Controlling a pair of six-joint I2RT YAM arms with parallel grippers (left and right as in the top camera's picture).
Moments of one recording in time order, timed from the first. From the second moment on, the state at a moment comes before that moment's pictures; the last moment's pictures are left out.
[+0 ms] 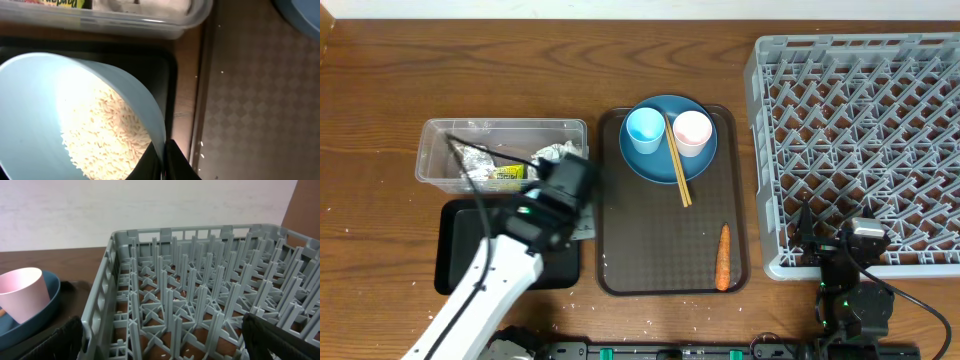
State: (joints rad) left arm -0.43 1.20 0.94 -1.02 -0.19 -0.54; right arm -0.02 0.03 0.01 -0.06 0.08 0.04
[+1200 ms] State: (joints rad) left arm 0.32 1.18 0.84 -1.01 0.69 0.00; right arm -0.02 0.03 0.01 -0.06 0.08 0.04
